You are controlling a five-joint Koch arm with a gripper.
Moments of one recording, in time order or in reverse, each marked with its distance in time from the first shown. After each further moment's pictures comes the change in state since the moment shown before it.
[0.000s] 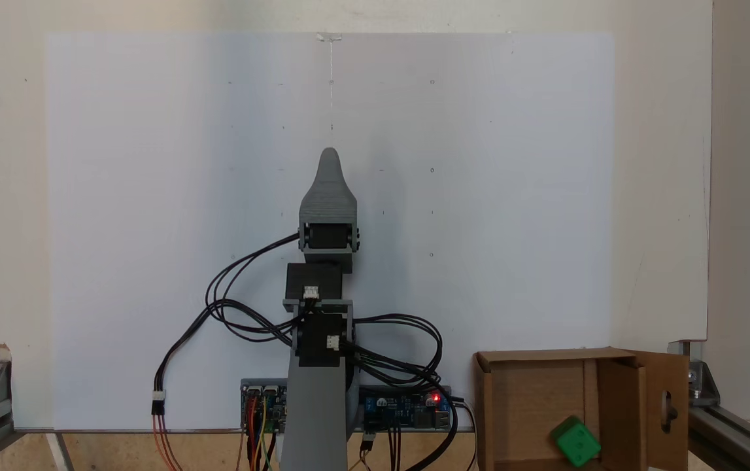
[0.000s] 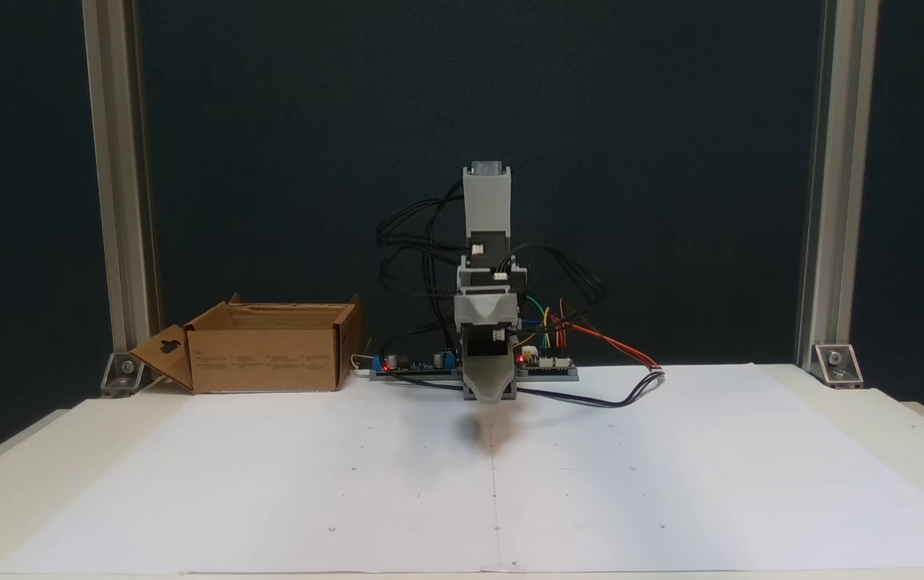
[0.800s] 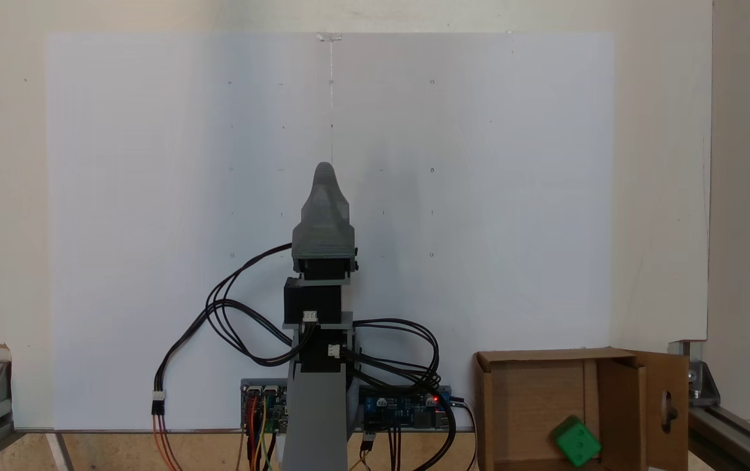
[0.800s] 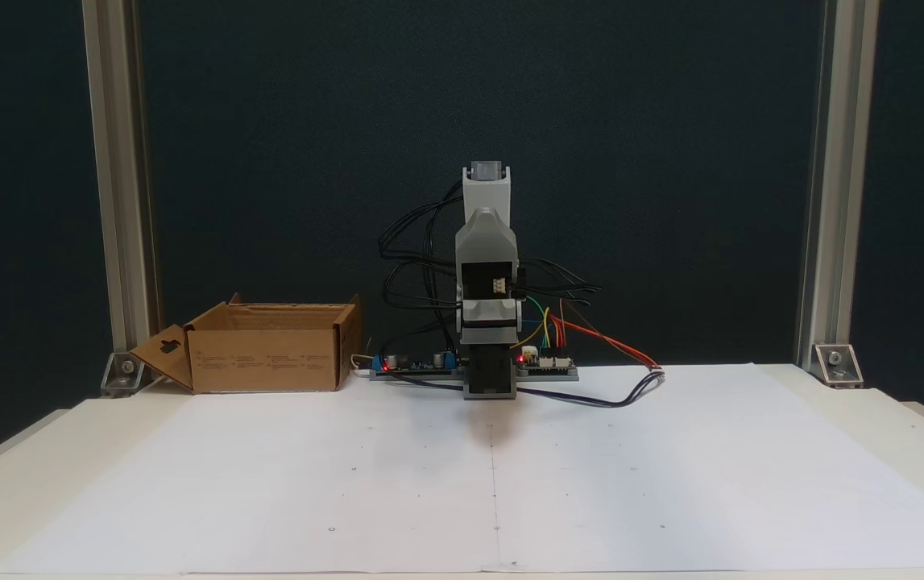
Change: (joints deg) arm 0.0 0.0 11.5 -42.7 0.0
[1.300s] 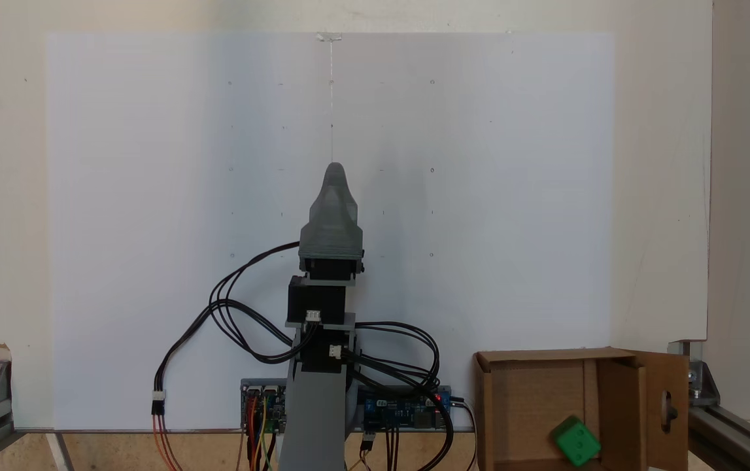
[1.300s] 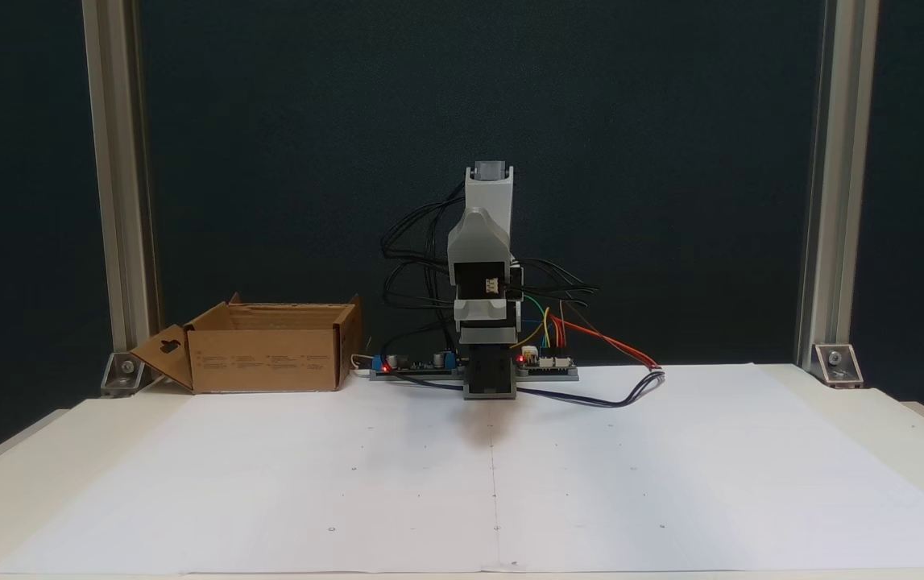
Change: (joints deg) arm 3.0 0.0 0.0 0.0 0.0
